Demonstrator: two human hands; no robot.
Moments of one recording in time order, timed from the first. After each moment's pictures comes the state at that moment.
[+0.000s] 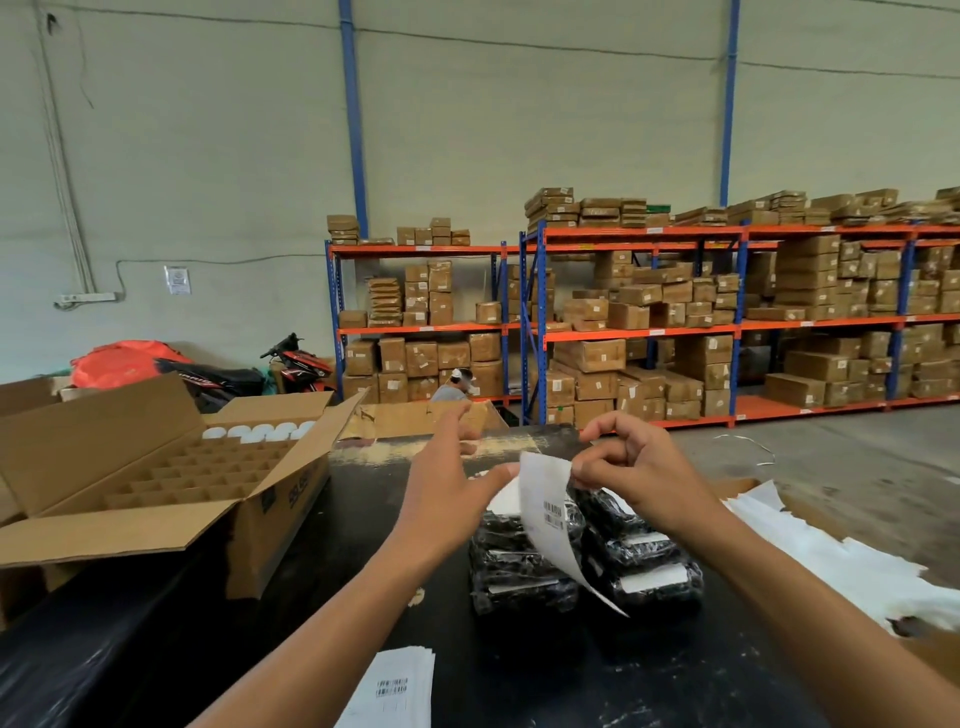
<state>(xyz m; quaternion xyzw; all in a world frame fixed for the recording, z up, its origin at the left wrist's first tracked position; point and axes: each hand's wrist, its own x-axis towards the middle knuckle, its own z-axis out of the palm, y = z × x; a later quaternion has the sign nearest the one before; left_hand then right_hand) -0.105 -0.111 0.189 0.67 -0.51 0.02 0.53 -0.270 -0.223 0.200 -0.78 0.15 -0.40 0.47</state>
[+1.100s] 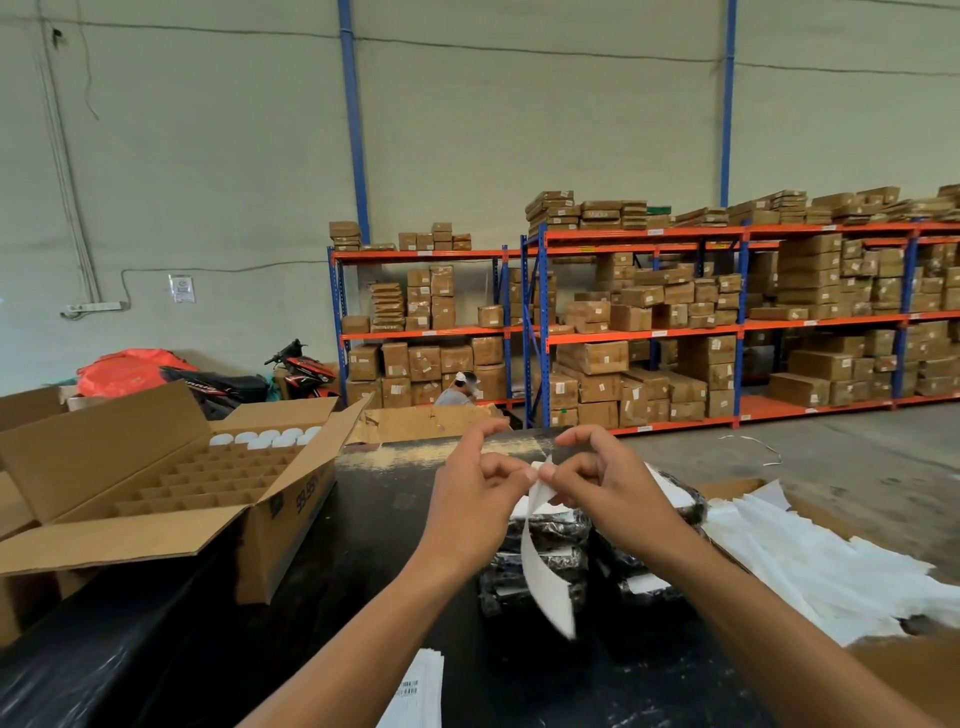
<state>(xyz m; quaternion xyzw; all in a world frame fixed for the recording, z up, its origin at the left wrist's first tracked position) -0.126 -0.108 0.184 0.60 -0.51 -0.08 0.61 -0.248 -0.202 0.187 -0.79 0.17 -0.40 0.44</state>
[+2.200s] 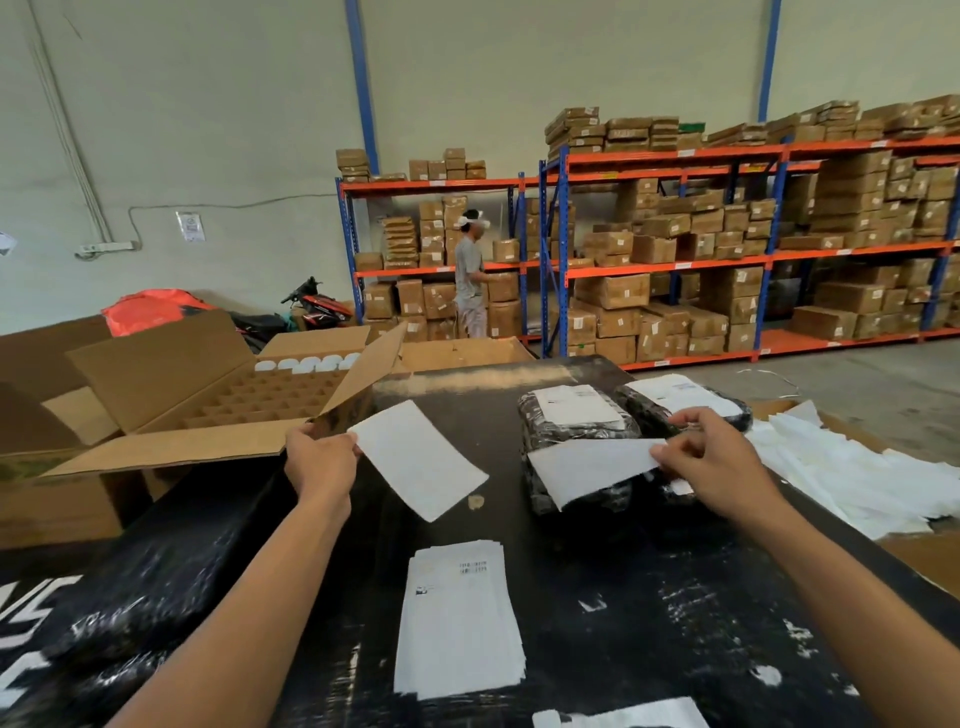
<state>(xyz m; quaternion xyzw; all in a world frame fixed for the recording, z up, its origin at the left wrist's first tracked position) 0.040 -0.024 0.120 0.68 -0.05 -0.04 0.73 -0.263 -0.202 0.117 -0.77 0.37 -0.38 0.35</state>
